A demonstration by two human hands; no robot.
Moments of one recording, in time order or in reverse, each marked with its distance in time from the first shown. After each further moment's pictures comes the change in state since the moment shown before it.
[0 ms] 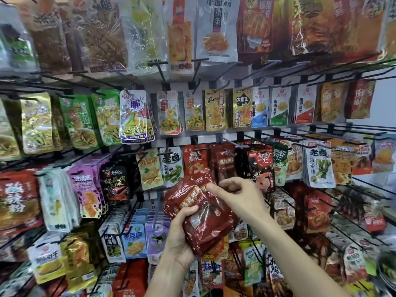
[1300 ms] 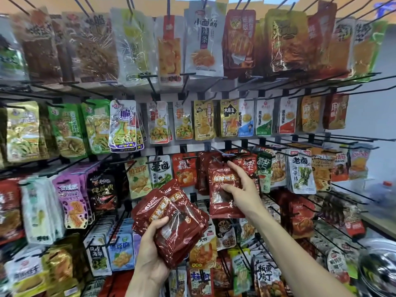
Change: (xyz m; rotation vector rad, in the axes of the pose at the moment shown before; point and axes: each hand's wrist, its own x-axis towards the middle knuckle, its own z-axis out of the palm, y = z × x) left_hand -0.025 0.014 -0.013 -0.049 0.106 0.125; right_hand 0.038 0.026 -0.021 0.388 -0.009 -0.040
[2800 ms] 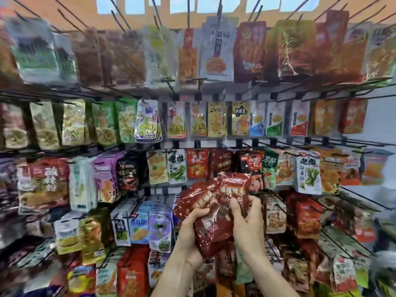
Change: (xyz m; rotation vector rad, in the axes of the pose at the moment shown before) left_hand -0.039 -0.060 0.043 0.093 -0.090 -0.121; right_hand -0.118 0.012 0.009 -0.013 0.220 -0.039
